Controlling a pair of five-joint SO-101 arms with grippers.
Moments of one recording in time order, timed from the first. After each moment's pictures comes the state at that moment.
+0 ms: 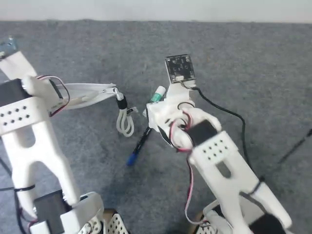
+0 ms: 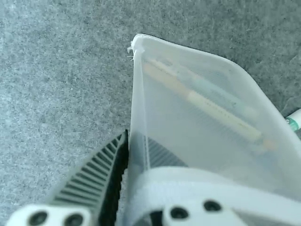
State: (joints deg) left arm -27.4 -13.2 2.4 94.2 16.6; right arm -35.7 -28.8 34.4 47.0 -18.9
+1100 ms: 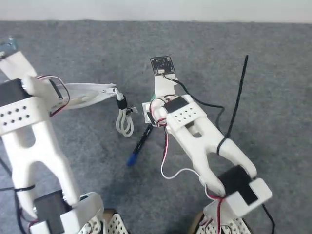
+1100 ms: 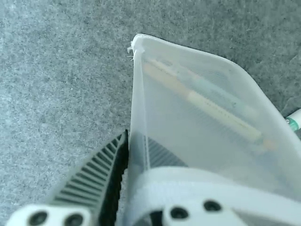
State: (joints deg) left arm -27.4 -13.2 2.4 94.2 16.6; right arm -33.8 3.8 20.0 47.0 -19.3
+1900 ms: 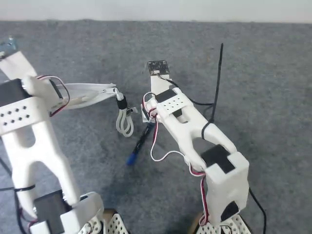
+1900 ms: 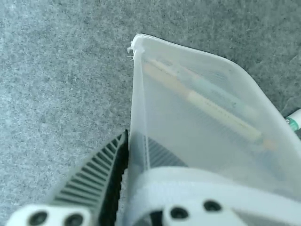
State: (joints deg) left arm -27.4 -13.2 2.4 94.2 16.6; right arm -33.6 22.8 5.5 52.7 -21.9
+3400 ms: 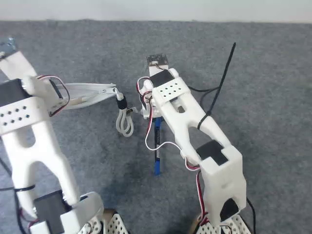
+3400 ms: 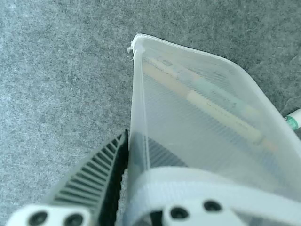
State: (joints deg) left arm -27.4 -13.2 2.4 94.2 16.7; right arm -33.5 26.6 -17.1 83.2 -22.0
